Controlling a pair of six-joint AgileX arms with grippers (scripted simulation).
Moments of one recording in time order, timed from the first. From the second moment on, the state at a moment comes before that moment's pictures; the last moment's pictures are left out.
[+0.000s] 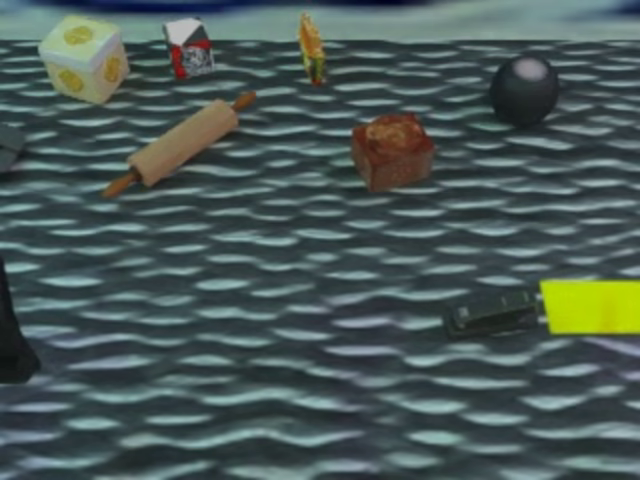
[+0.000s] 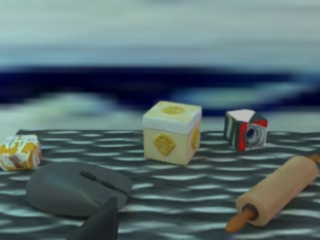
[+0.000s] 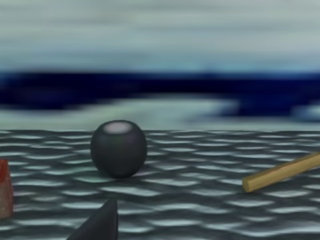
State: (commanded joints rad) left arm 0.00 0.00 0.00 0.00 0.00 0.00; right arm 0.00 0.00 0.00 0.00 0.00 0.00
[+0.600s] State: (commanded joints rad) left arm 0.00 0.00 0.00 0.00 0.00 0.00; right arm 0.10 0.38 0.34 -0.26 0.00 -0.27
